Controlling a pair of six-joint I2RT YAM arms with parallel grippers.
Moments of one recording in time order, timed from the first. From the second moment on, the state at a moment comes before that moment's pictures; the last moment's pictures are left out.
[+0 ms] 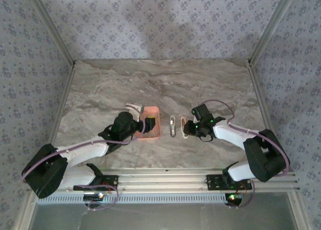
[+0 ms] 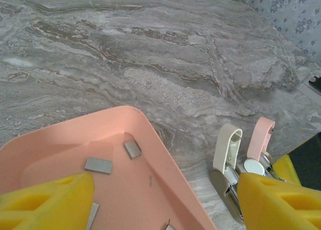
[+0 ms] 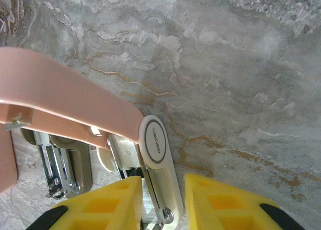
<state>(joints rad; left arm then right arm) -0.76 1.20 0.45 0.35 -0.07 -0.39 0.50 1.40 0.63 -0.30 -0.18 0.61</state>
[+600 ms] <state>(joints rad) -0.76 1.20 0.45 0.35 -0.07 -0.39 0.50 1.40 0.62 -0.30 -0.19 0.61</state>
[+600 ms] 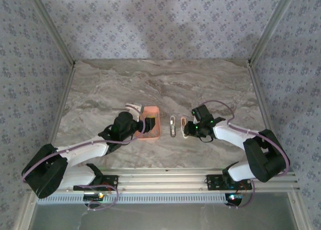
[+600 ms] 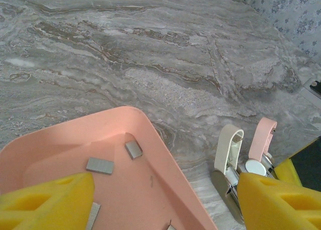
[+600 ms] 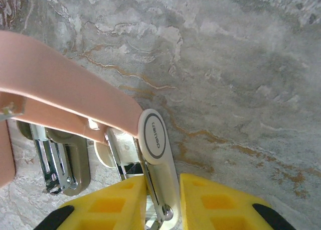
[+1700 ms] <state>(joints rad) -0.76 1.18 0.42 0.34 -0.09 -0.40 0.54 1.37 0.63 -0.37 -0.15 0.59</state>
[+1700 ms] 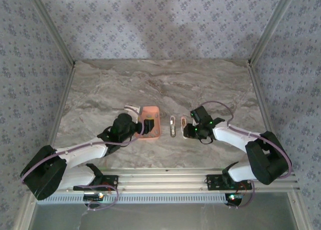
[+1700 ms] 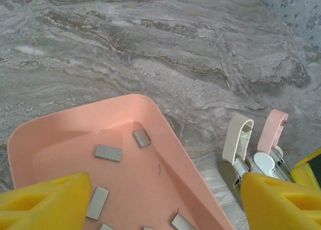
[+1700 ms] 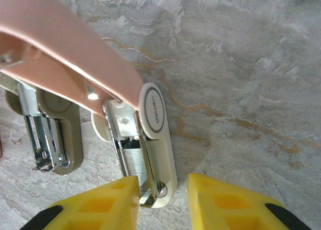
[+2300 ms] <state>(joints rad) -0.76 1.05 0.36 0.26 -0.18 -0.48 0.65 1.25 0.71 -0.48 0.04 0.58</state>
